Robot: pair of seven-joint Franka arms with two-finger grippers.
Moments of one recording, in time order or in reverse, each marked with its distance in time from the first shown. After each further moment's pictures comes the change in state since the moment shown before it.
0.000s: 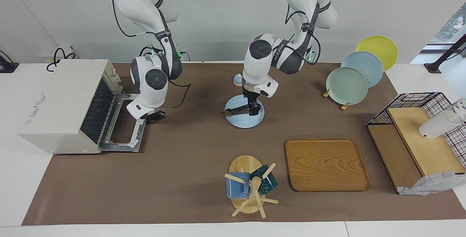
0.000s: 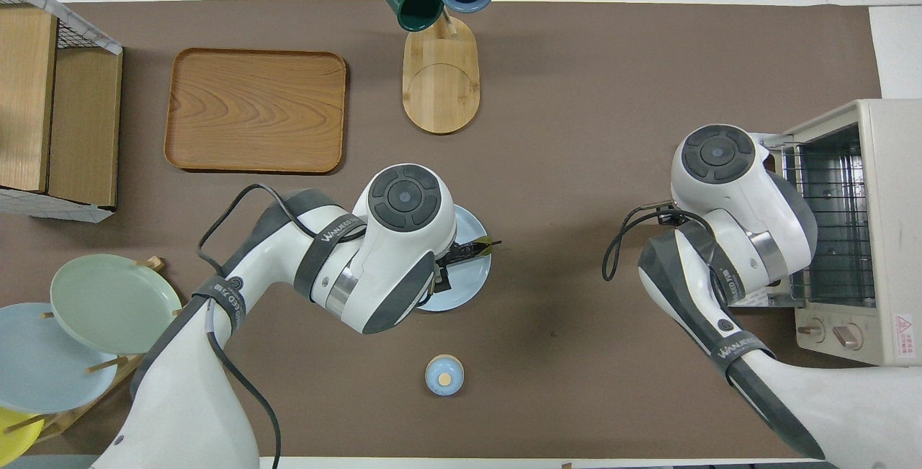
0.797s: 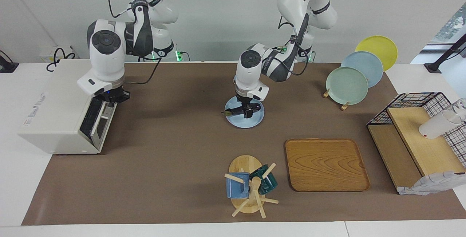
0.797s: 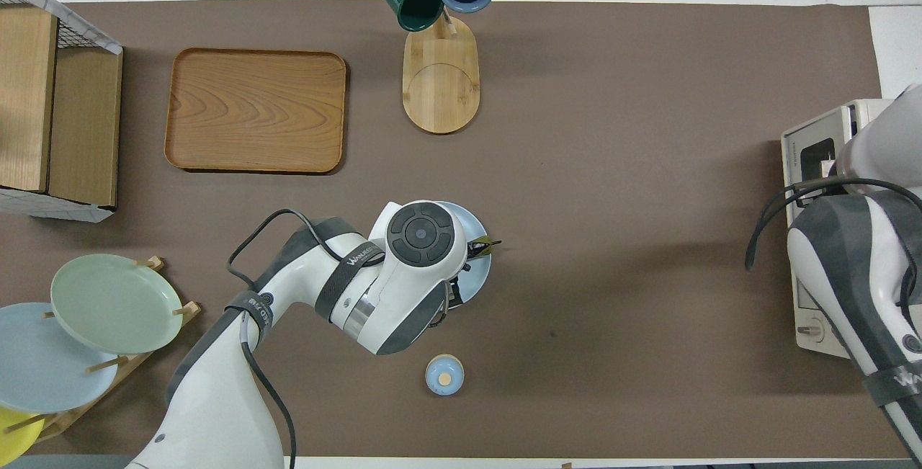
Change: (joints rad) left arm -0.040 0.006 0.001 -0.090 0.000 0.118 -0.066; right arm -0.206 -0.181 -0.018 0.108 0.055 -0.160 -0.321
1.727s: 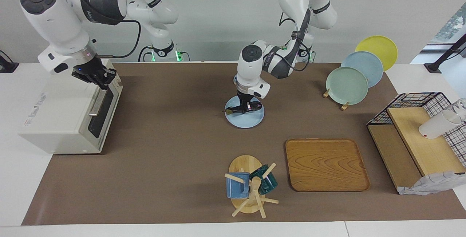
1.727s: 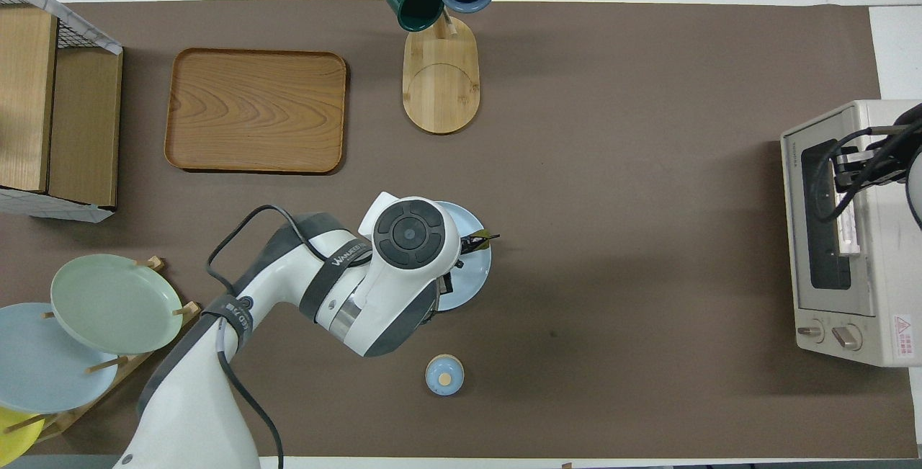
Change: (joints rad) left arm 0.015 -0.072 0.017 0.004 0.031 -0.026 0.099; right arm 0.012 0.060 0.009 0.367 0.265 -0.366 -0.027
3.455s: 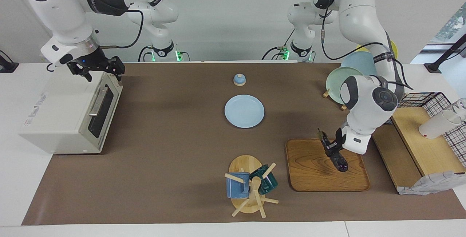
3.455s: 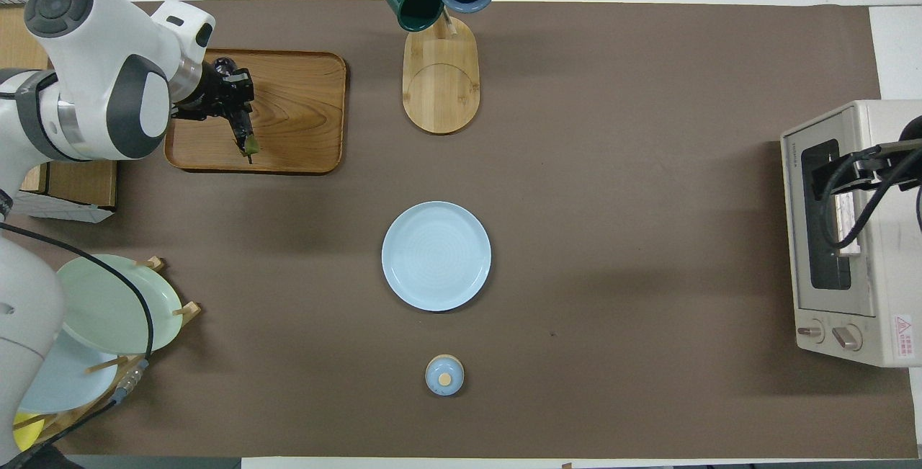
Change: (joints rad) left arm 0.579 0.323 0.013 0.500 -0.013 -0.131 2.028; right arm 0.148 -0.053 -0.147 -0.015 0.000 -0.007 -0.077
